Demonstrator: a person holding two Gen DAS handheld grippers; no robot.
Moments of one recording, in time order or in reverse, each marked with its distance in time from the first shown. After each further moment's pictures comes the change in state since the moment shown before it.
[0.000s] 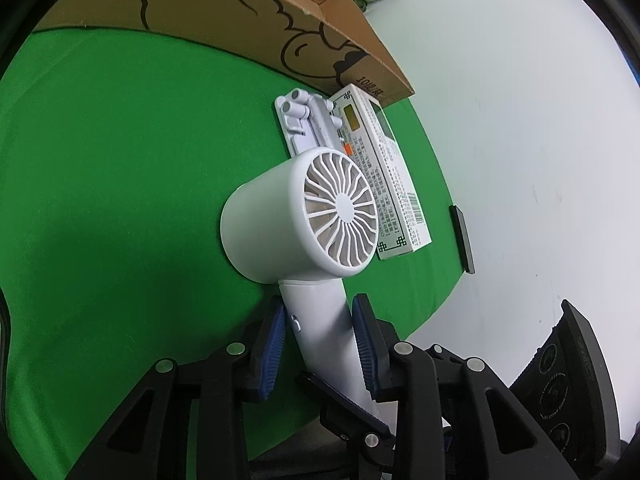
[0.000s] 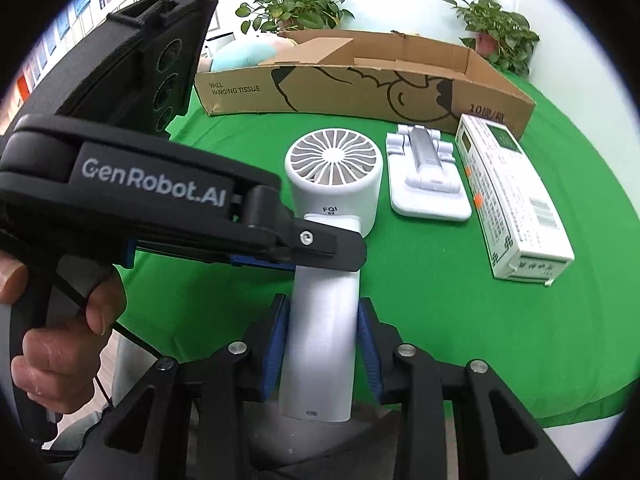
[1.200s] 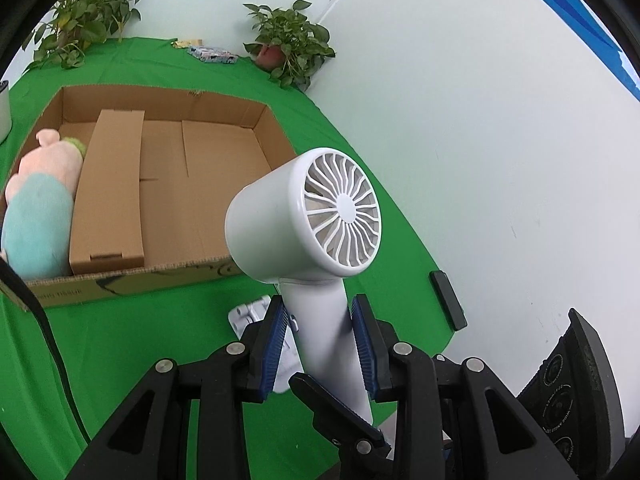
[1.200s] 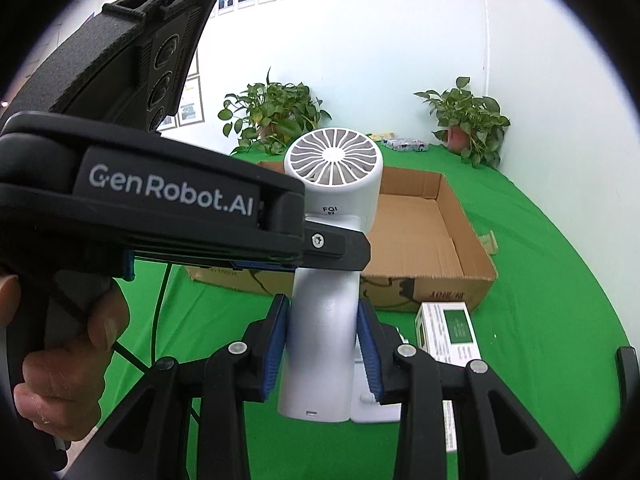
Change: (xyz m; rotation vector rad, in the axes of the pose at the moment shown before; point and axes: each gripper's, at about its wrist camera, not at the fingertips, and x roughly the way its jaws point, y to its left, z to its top) left arm -0.094 -0.107 0.115 0.265 -0.201 0.078; right arm -0.049 -0.019 0.126 0.027 -0.333 -0.069
